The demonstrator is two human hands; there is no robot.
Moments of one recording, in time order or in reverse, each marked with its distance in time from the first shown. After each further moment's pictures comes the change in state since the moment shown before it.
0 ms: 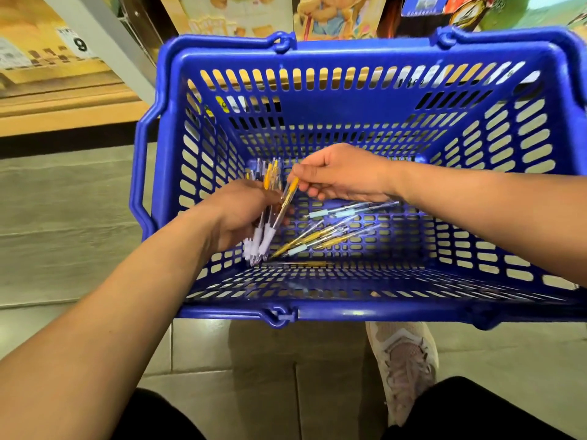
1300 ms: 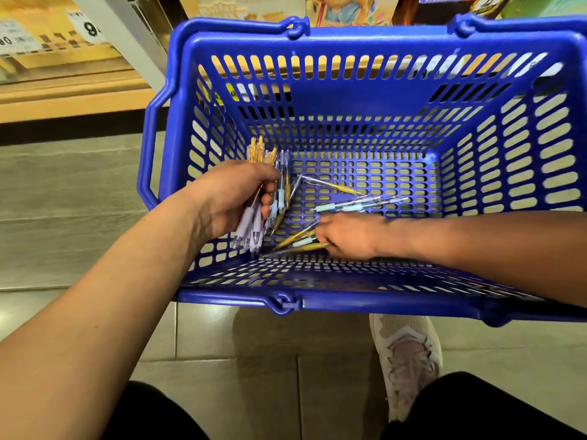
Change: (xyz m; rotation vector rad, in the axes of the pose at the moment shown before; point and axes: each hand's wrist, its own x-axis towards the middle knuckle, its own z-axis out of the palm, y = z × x) left_hand -0.003 0.006 -0.013 -0.124 0.029 0.029; right_hand -0.016 0.078 0.036 -1.363 -0.274 0.017
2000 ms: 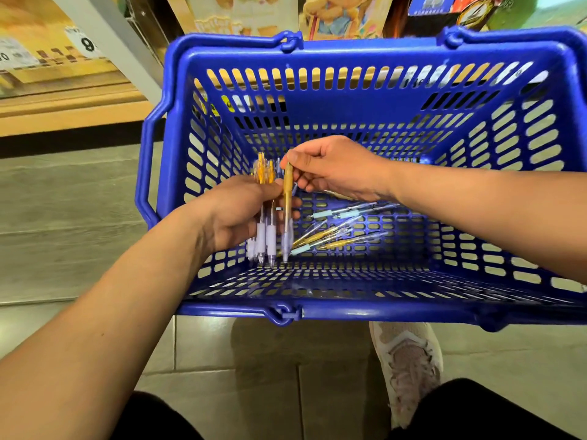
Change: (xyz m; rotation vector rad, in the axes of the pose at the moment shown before) left_hand -0.002 -0.005 0.011 -0.073 -0.088 -0.012; right_hand 0.007 0.008 -0.091 1.477 0.418 -0.091
